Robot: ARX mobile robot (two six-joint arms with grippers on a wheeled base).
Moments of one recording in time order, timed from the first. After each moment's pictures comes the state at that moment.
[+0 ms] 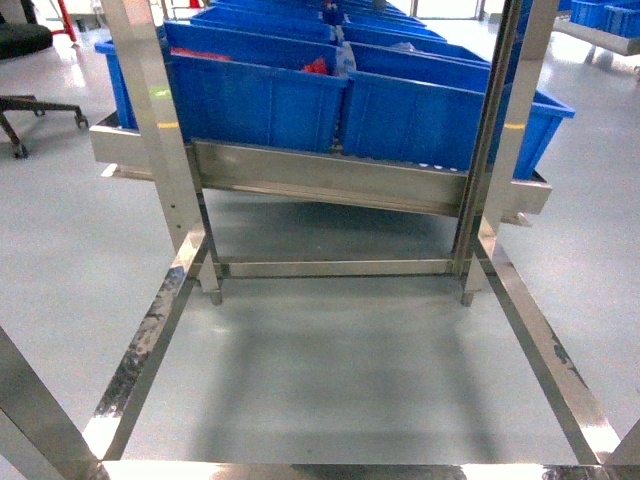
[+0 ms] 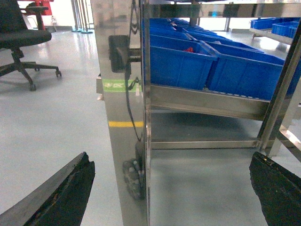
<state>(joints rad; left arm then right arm) 0.00 0.01 0.01 -0.01 0.00 0.00 0.00 0.00 0.01 -0.01 0.00 0.00</state>
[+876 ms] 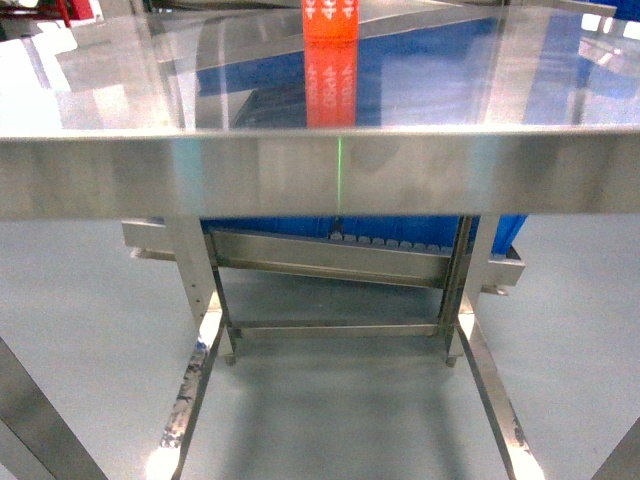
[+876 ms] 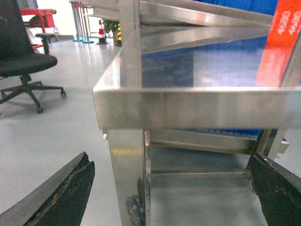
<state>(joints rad) 0.00 0.01 0.01 0.00 0.00 0.00 0.00 0.00 0.01 -0.01 0.00 0.00</state>
